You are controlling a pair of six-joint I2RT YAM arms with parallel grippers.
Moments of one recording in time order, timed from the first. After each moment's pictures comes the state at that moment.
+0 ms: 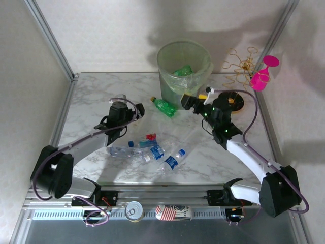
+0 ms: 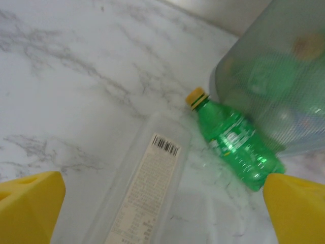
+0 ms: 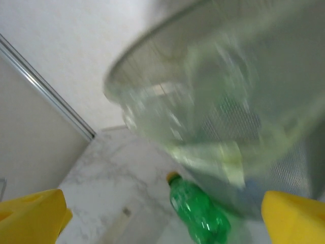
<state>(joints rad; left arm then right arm) -0.40 1.42 0.78 0.09 -0.17 -0.60 0.44 1.18 0.75 0.27 -0.08 0.51</state>
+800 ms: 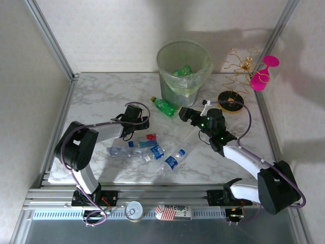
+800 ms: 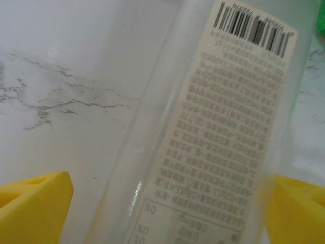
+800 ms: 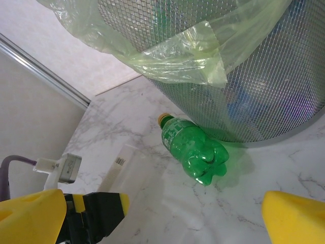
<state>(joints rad) -0.44 1.75 0.90 -0.05 -0.18 -0.50 0.48 1.22 0.61 0.33 -0.11 0.64</state>
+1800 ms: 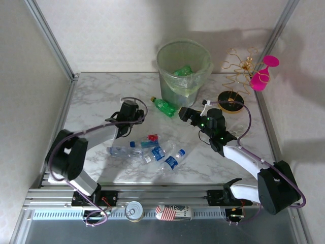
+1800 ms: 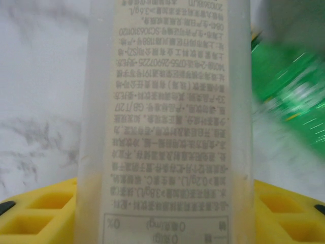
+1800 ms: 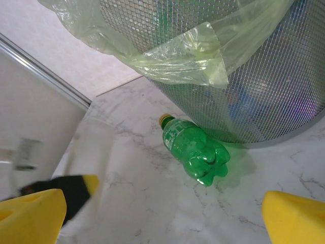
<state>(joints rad) -0.44 1.58 0.89 0.00 -0.23 -0.49 0.48 1.22 0.61 0.34 -0.11 0.64</state>
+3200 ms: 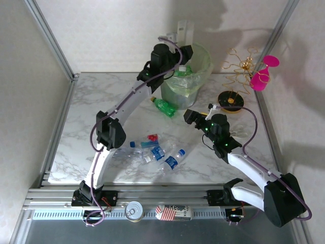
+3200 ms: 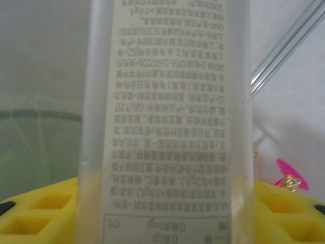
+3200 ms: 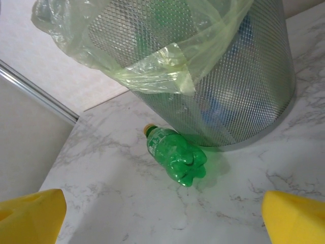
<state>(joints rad) -0.58 2.35 2.44 -0.10 0.05 -0.53 0.48 1.08 0.53 0.29 -0.01 0.64</state>
